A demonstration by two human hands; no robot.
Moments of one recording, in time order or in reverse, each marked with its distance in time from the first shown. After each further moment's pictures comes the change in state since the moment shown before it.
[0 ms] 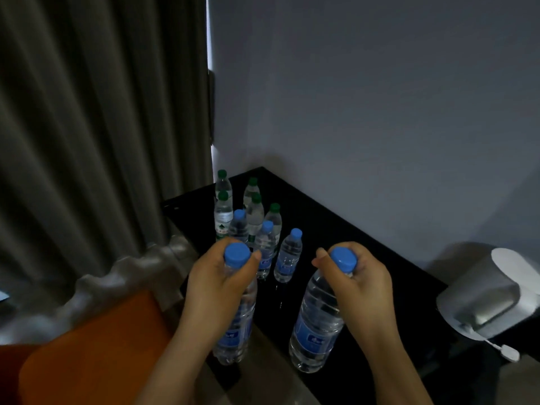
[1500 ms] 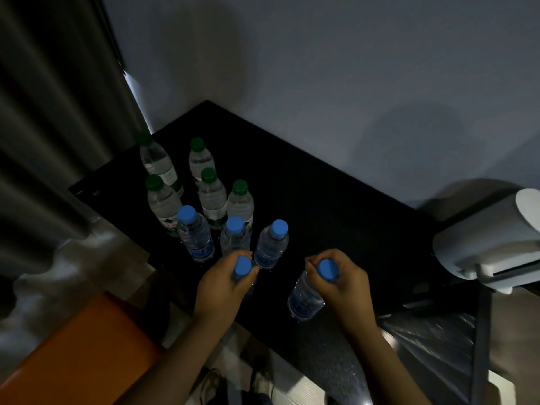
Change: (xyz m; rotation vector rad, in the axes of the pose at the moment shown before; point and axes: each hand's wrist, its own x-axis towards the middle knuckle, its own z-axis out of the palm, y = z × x) left_hand 0.148 -0.195 0.081 0.301 -0.350 -0.129; right_hand 0.116 0.164 0.037 -0.225 -0.022 0.245
